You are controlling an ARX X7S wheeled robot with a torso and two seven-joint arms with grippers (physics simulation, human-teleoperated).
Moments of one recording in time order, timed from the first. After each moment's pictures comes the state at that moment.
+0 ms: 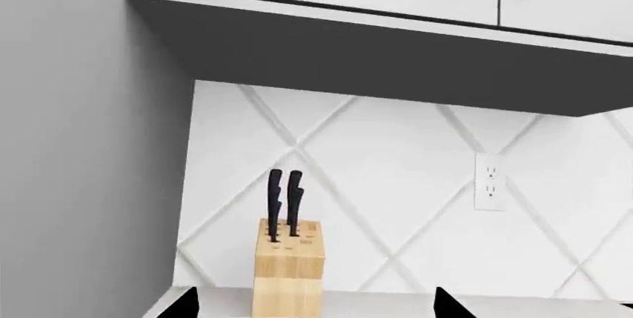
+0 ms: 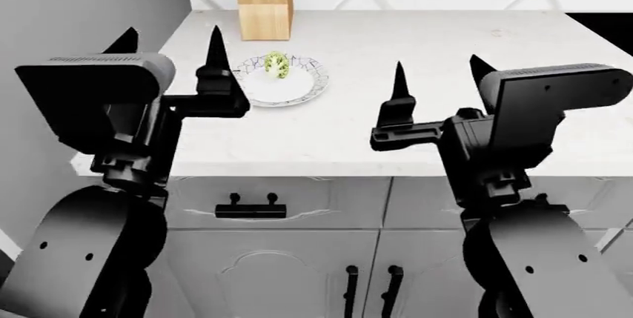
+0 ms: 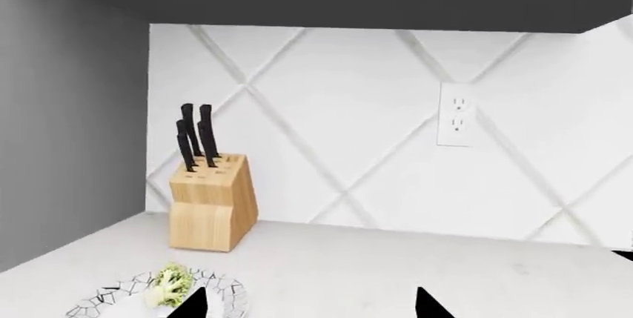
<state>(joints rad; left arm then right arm) -0.60 -0.13 0.02 0.59 -0.33 -0.71 -0.14 0.60 0.11 -0.06 -0.74 0.19 1.03 0.08</state>
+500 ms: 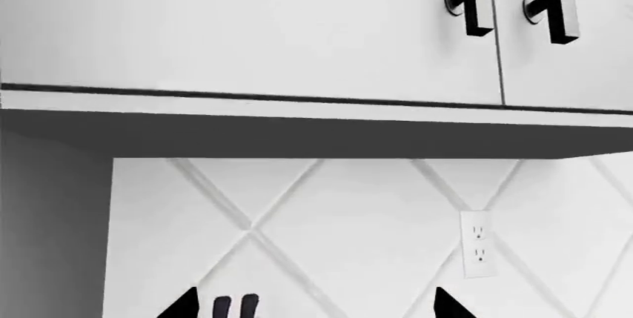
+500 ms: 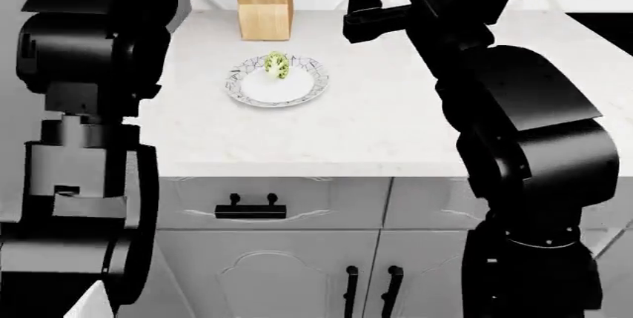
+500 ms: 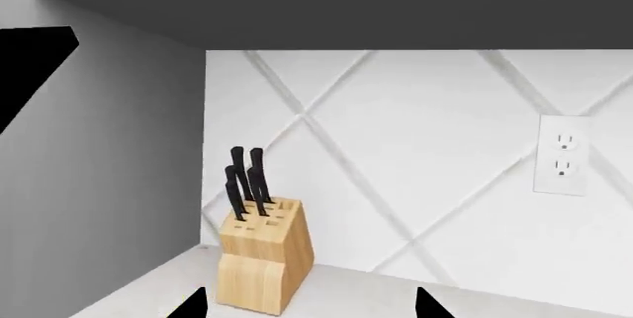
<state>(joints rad) -1.45 -0.08 0.14 -0.53 -0.27 -0.41 0.08 1.10 0.08 -0.11 -0.09 0.26 0.89 -0.06</state>
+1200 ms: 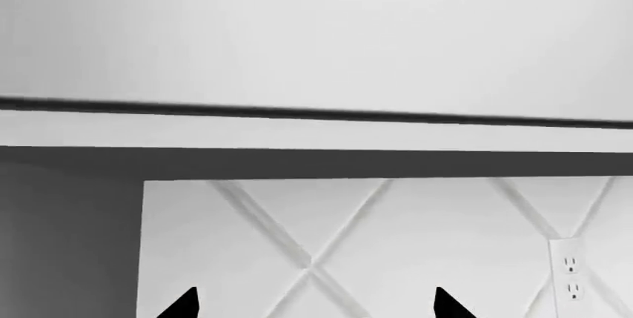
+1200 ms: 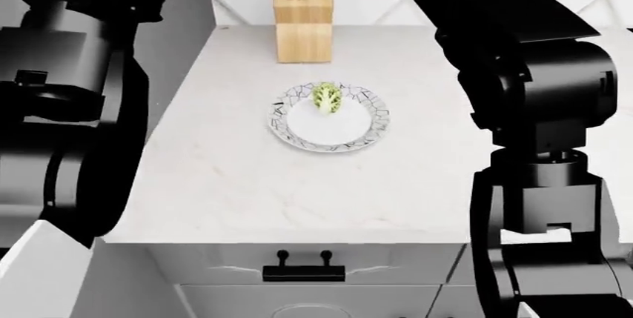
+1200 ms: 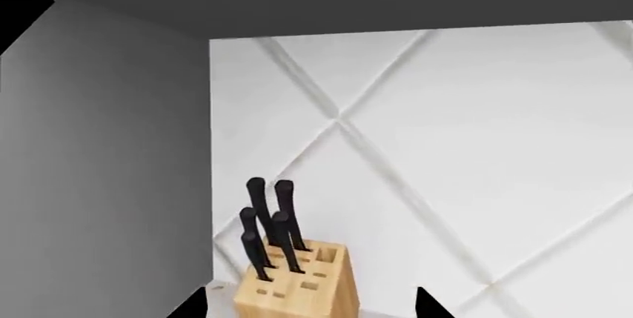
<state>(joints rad) -1.84 -0.01 0.10 -1.28 -0.20 -0.06 0.18 1.34 0.08 -0.13 0.29 0.30 0.78 -0.10</state>
